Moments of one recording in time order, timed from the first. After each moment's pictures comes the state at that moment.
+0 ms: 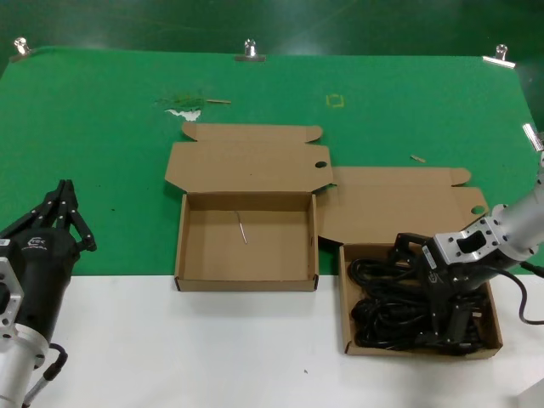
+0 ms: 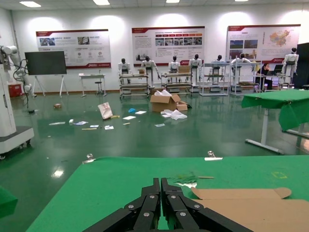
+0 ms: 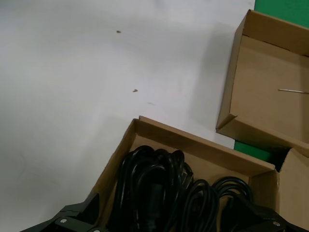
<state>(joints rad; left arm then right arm) 0.00 -0.30 1.60 -1.60 -1.80 0.00 0.00 1.25 0.29 -2.25 0.02 1.28 -1.24 -0.78</state>
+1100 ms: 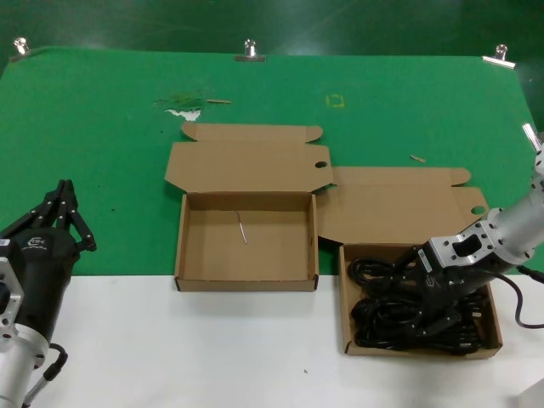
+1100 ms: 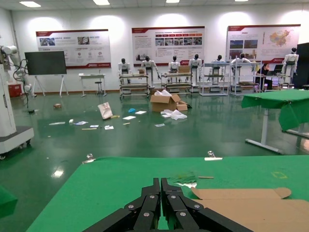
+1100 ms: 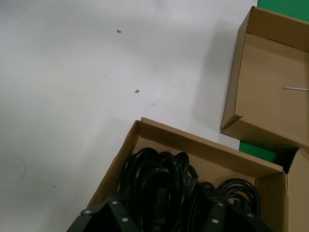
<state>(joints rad) 0.00 -0.30 1.60 -1.60 -1.80 0.00 0.00 1.24 0.27 -2.23 0.01 1.25 -1.22 -0.76</state>
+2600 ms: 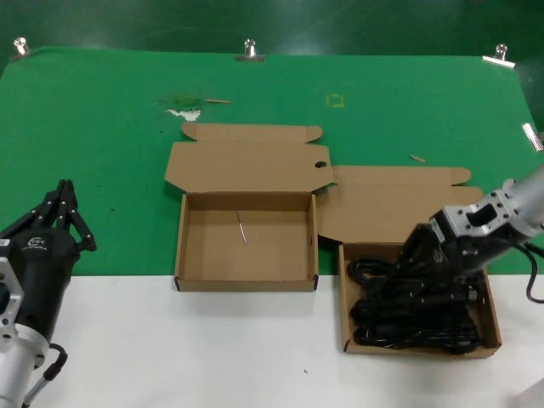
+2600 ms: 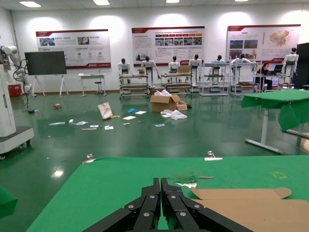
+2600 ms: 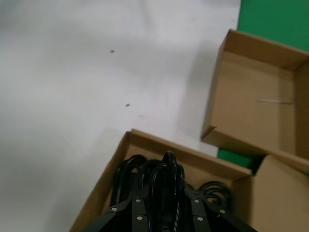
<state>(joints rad) 0.00 -0.30 1.60 -1.60 -1.80 0.00 0.00 1.31 0.30 -2.21 0.03 1.24 -1.32 -0.73</state>
